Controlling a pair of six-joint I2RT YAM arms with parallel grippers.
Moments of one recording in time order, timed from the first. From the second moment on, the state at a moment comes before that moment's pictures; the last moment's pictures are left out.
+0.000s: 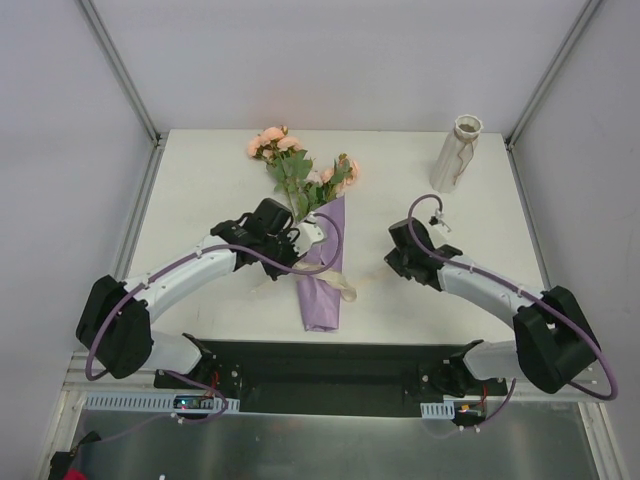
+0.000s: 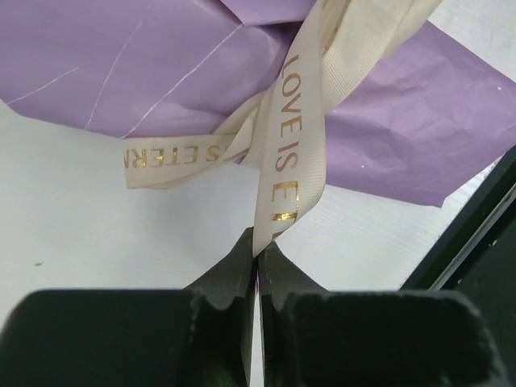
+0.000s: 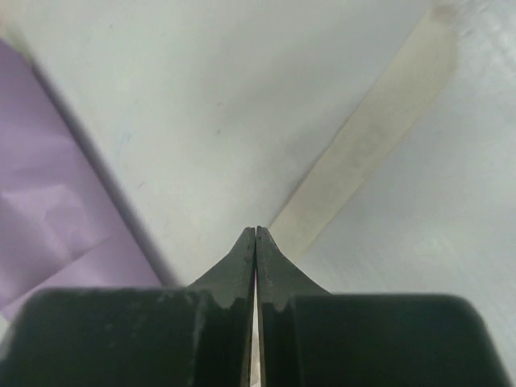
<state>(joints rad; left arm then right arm) -0.66 1.37 0.96 -0.63 0.25 0.37 0.63 1.34 0.71 -0.34 0.35 1.26</state>
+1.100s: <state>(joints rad) -0.66 1.32 0.96 -0.70 0.24 0.39 0.68 1.61 0.93 -0.56 0.38 1.16</state>
